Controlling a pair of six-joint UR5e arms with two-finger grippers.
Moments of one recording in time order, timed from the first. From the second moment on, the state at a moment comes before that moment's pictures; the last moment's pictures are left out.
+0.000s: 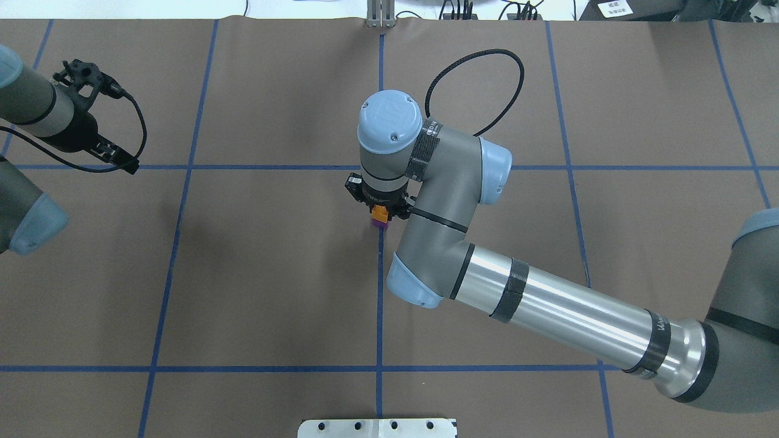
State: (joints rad) left arm -0.99 -1.83 -1.63 -1.84 -2.08 -0.31; right arm 0.54 -0.67 1.32 -1.48 1.93 1.58
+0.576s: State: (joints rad) left arm -0.98 -1.83 -1.63 -1.84 -2.08 -0.32; right arm 0.54 -0.67 1.33 -1.48 1.92 1.57
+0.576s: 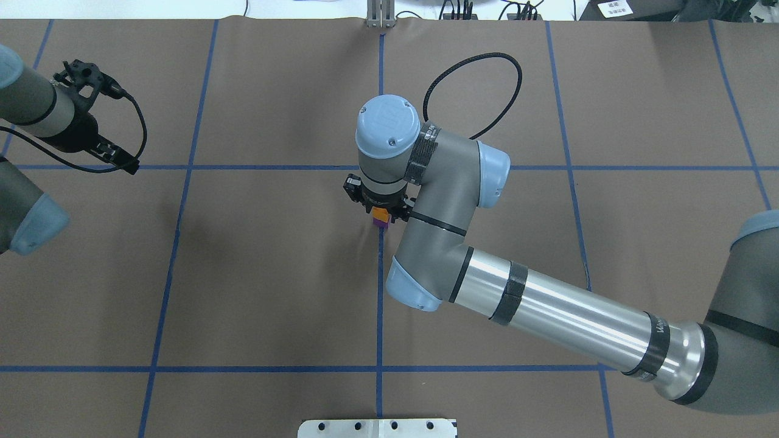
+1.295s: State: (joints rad) left arm -1.01 -1.83 -1.64 -1.84 -2.09 -0.31; right arm 0.70 -0.70 1.45 -1.53 2.05 1.50
